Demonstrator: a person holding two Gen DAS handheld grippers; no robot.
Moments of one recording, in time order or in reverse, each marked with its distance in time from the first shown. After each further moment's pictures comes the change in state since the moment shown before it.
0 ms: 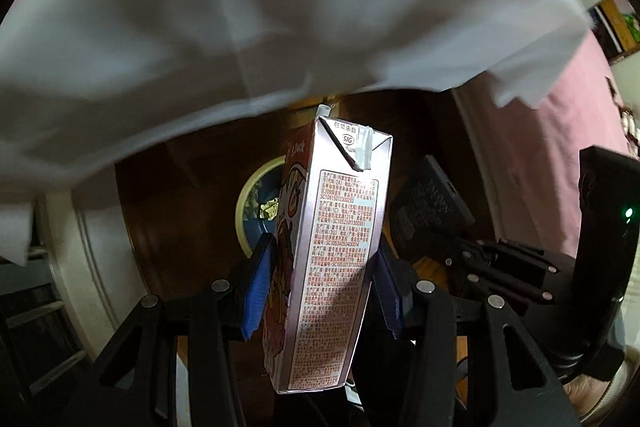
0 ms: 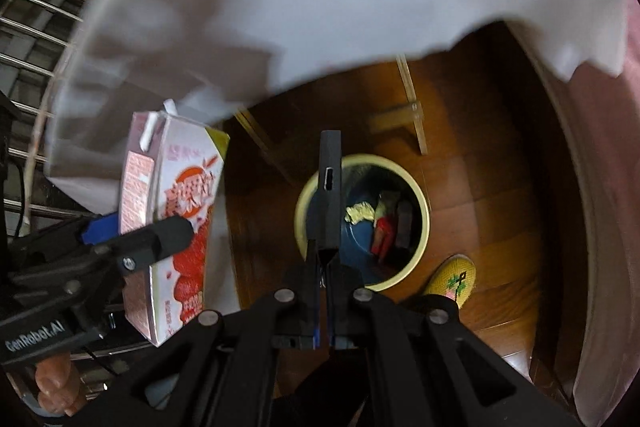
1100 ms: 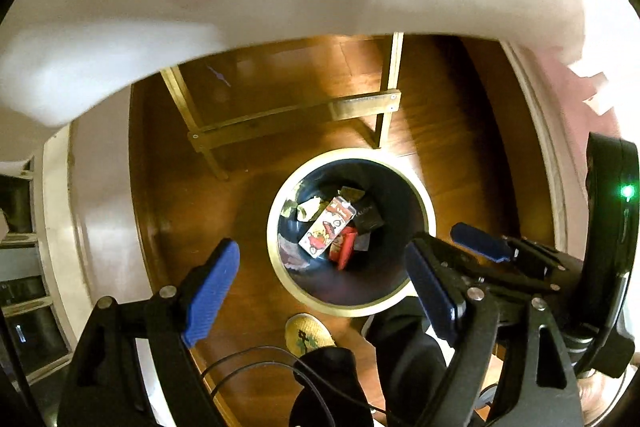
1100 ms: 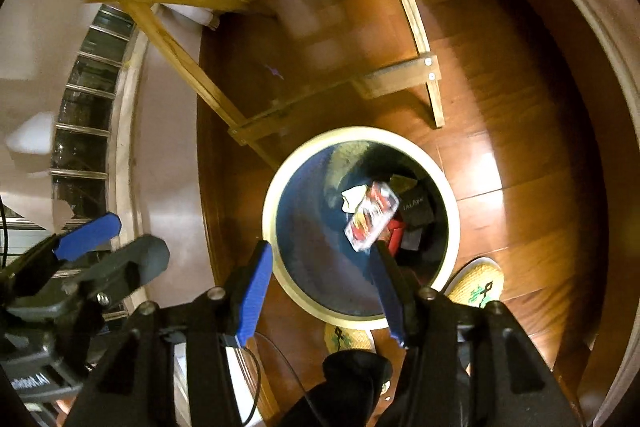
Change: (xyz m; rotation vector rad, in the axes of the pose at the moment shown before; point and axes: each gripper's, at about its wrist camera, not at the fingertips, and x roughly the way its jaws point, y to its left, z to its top) left arm 0.090 0.046 -0.003 -0.071 -0.013 0.121; right arm 0.109 -0.016 0.019 0.030 0.048 0.022
